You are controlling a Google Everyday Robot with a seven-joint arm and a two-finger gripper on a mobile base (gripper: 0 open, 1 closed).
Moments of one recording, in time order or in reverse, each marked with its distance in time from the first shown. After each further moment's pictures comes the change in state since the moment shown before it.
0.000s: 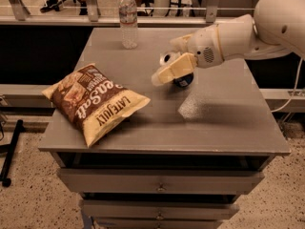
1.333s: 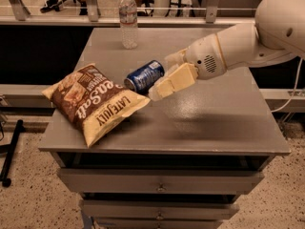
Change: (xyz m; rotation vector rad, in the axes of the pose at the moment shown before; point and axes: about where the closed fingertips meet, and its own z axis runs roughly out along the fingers) arm 0.007 0.066 0.001 -0.142 0.059 0.110
